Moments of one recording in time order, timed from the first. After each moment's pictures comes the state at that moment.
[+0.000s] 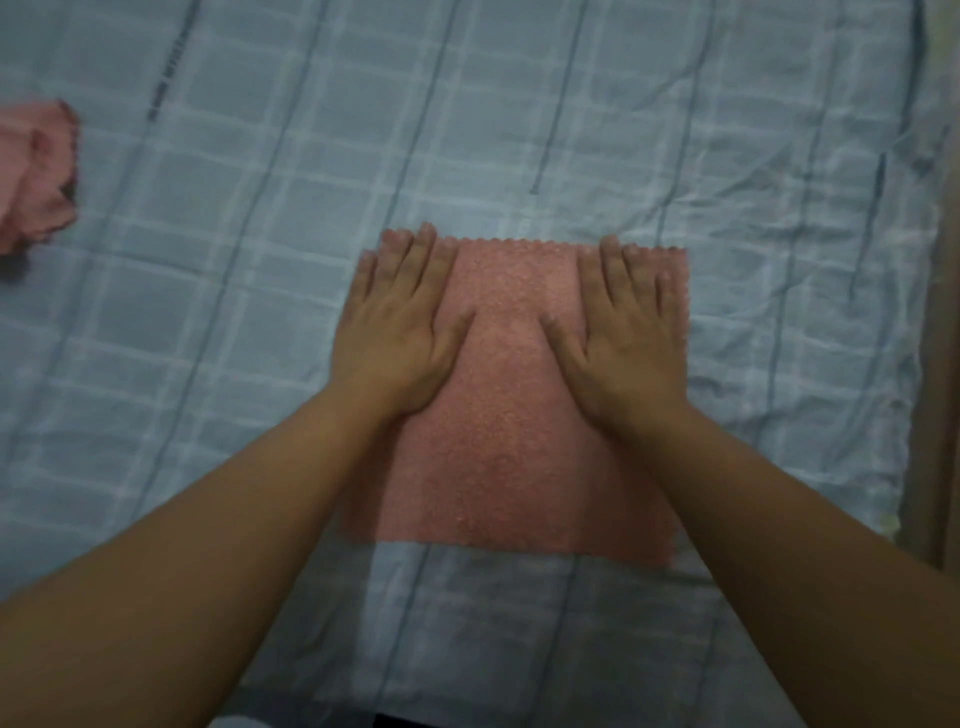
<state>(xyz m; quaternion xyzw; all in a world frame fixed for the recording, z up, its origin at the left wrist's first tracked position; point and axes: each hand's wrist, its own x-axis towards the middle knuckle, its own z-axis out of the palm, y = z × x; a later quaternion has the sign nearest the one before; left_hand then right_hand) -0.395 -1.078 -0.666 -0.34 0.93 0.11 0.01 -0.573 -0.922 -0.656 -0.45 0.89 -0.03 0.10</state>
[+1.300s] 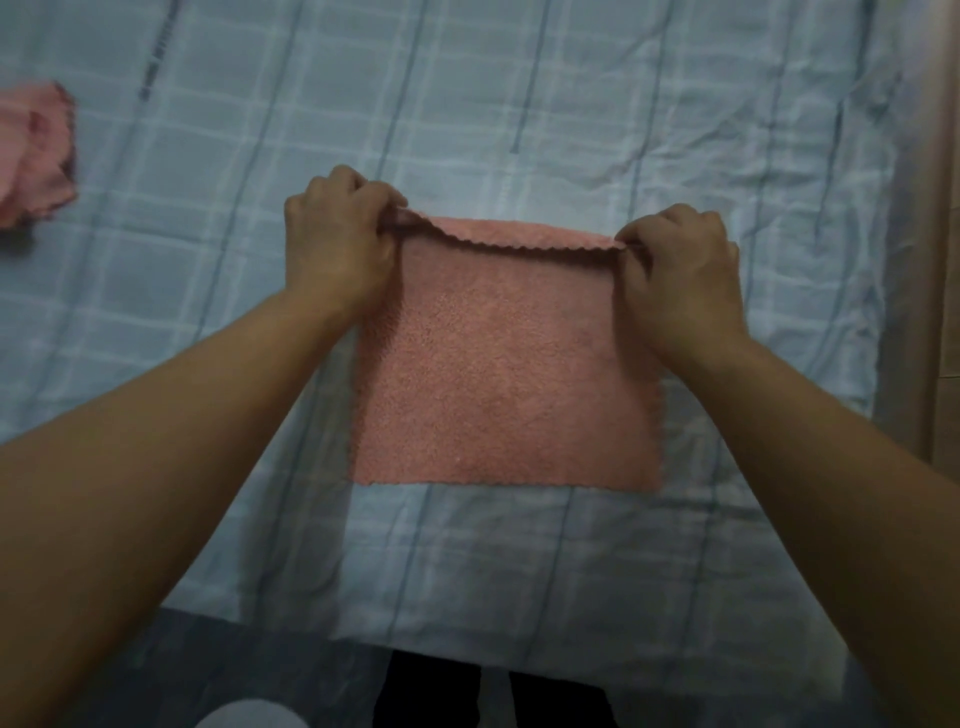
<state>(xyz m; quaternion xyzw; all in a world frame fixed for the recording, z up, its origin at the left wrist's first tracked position) -0.395 -1.119 -0.622 -0.39 0.91 0.13 -0.06 -0.593 -0.894 -0.597 -0.40 0.90 -0.17 0.05</state>
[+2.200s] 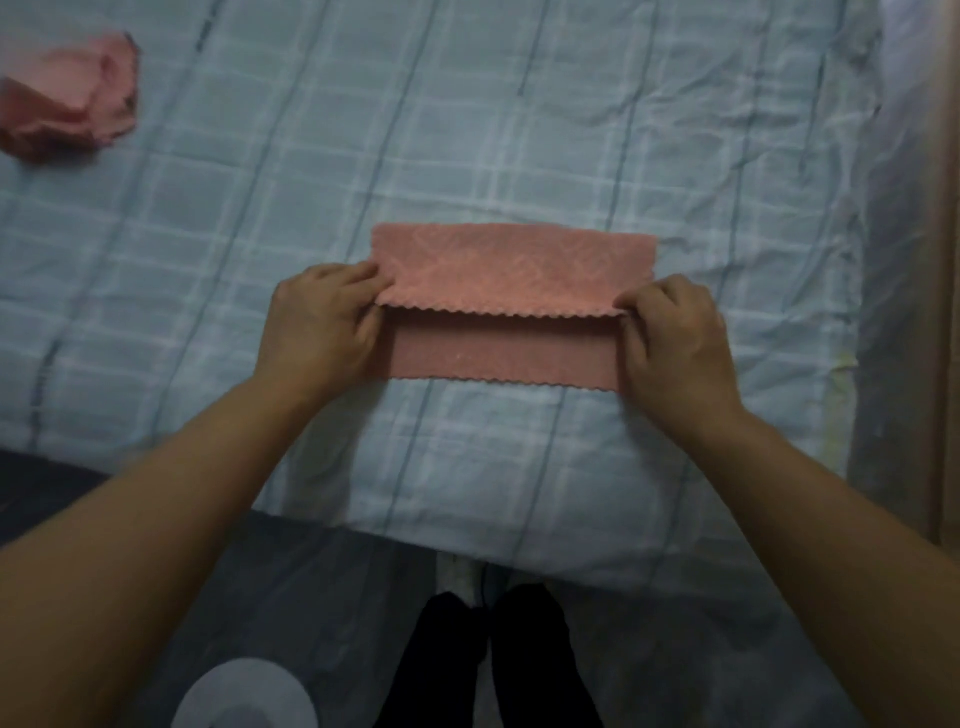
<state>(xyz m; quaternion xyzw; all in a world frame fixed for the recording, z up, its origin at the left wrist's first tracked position) -0.265 -1.005 -0.613 -0.32 0.94 0.10 -0.07 -0.512 -0.770 -0.621 -0.46 0.86 -0.22 0.04</state>
